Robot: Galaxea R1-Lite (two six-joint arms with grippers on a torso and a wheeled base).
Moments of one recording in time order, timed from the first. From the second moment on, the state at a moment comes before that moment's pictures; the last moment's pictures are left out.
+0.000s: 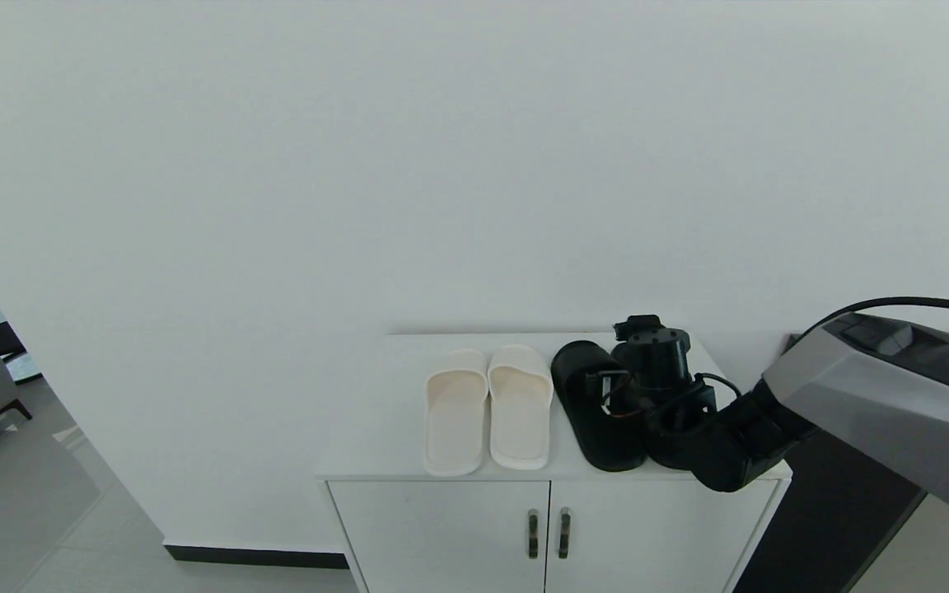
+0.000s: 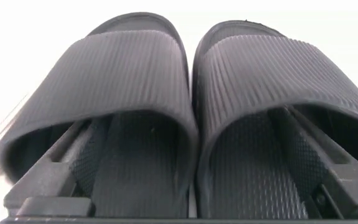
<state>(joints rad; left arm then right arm) 0.00 0.00 0.00 0.00 0.01 -0.02 0.52 2.33 -1.17 -0.81 -0.44 0.19</state>
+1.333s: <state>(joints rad) 0.00 0.00 0.00 0.00 0.01 -0.02 0.74 1.68 -0.59 -0.77 -0.05 0.20</state>
